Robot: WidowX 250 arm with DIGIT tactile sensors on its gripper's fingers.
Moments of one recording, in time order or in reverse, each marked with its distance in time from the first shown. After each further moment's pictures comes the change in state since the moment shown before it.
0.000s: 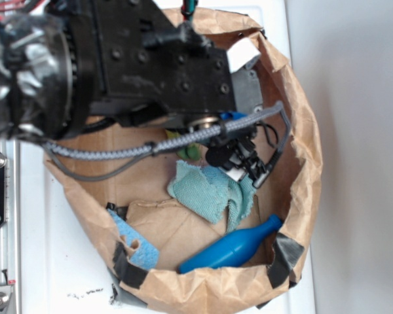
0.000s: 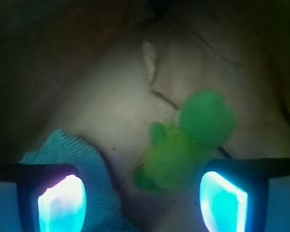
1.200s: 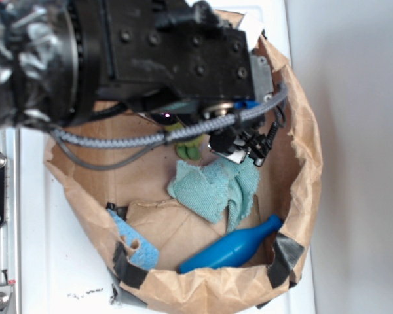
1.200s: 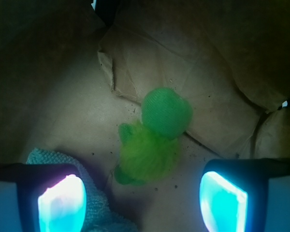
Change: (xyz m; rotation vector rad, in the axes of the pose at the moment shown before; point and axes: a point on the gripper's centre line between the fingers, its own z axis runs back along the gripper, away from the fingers) arm 0.002 0.008 0.011 0.076 0.042 0.148
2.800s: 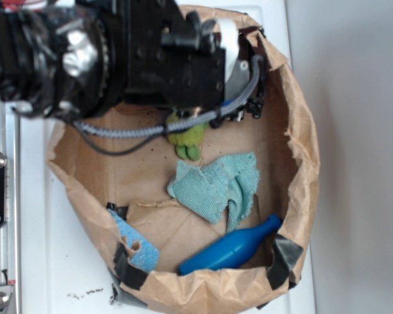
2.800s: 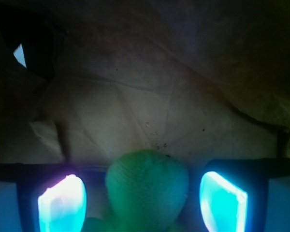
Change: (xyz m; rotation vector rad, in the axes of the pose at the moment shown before) arm 0.009 0.012 -0.045 0.027 -0.191 0.177
